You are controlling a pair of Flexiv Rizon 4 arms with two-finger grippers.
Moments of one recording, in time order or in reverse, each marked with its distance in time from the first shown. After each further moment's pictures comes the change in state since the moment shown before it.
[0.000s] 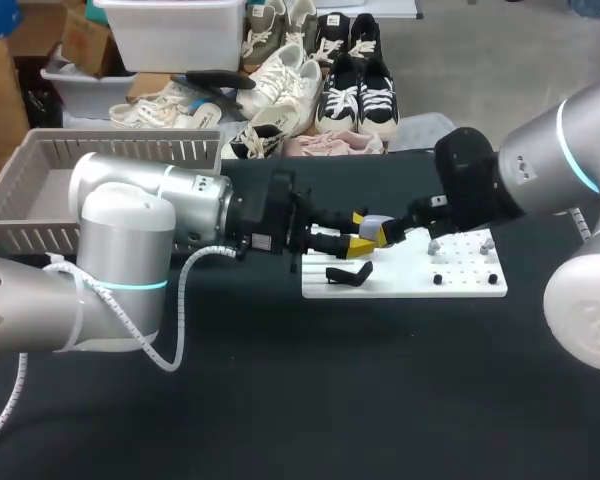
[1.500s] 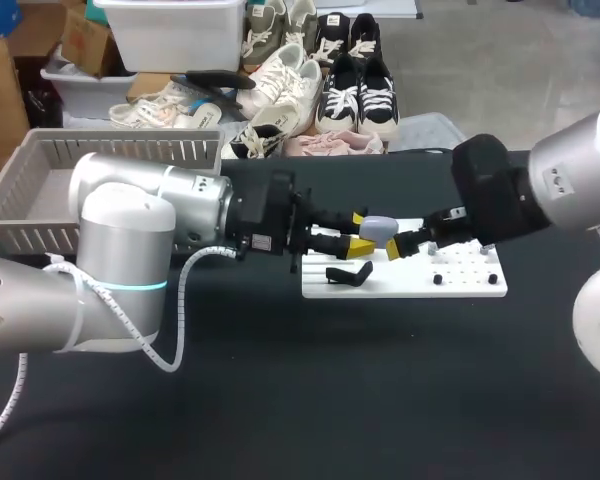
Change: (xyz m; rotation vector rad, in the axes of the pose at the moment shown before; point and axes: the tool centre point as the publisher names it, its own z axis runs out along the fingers) left arm 0.000 -0.001 0.000 0.001 0.000 0.000; right arm 0.019 0.021 -0.027 -0.062 -0.015 -0.050
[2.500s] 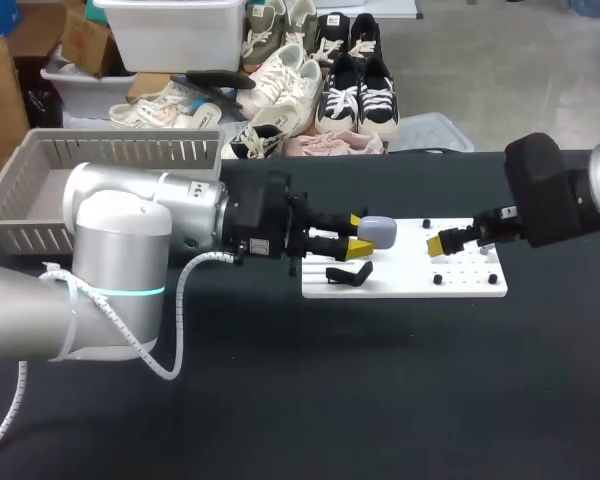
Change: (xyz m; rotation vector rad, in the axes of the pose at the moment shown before) left arm -0.004 -0.006 -0.002 -0.022 -0.023 -0.025; right arm 0.014 -0.029 -0.037 -0.006 -0.045 0.020
